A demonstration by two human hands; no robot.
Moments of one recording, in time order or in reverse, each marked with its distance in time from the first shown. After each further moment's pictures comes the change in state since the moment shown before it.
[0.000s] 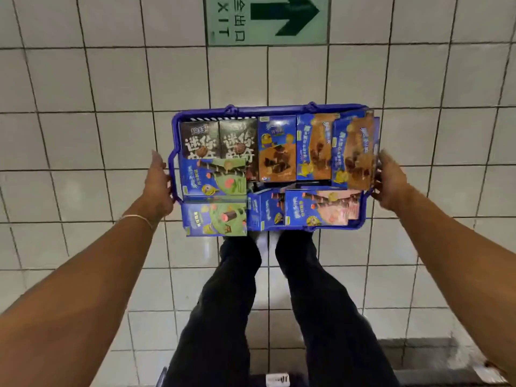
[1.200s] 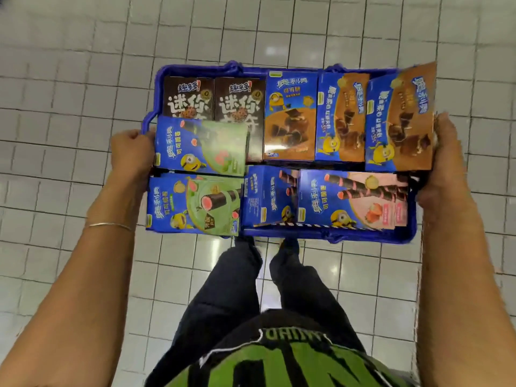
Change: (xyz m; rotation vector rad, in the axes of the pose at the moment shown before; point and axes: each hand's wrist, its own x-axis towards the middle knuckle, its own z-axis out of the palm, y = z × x) left_hand -0.445 0.198 -0.080 0.117 0.361 0.627; right_hand -0.449 -0.227 -0.118 0.236 -0.183 -0.488
